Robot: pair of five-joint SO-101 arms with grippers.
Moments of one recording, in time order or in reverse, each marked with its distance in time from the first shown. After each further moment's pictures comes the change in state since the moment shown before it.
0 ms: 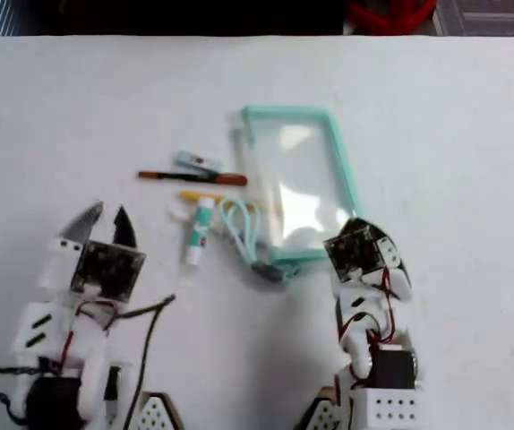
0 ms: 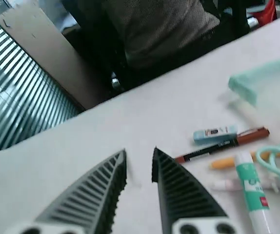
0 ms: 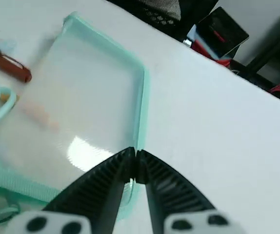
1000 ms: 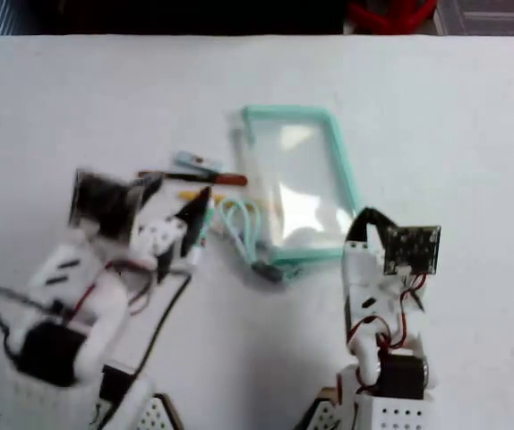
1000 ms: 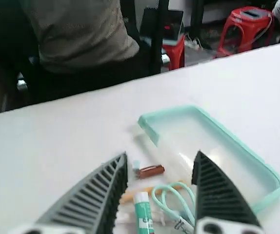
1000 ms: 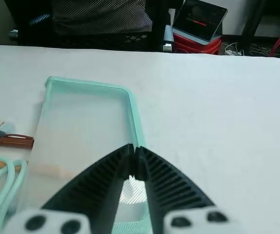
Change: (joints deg) left arm 19.6 35.6 -23.0 -4.0 22.6; right arm 2.8 0.0 -5.9 4.0 -23.2
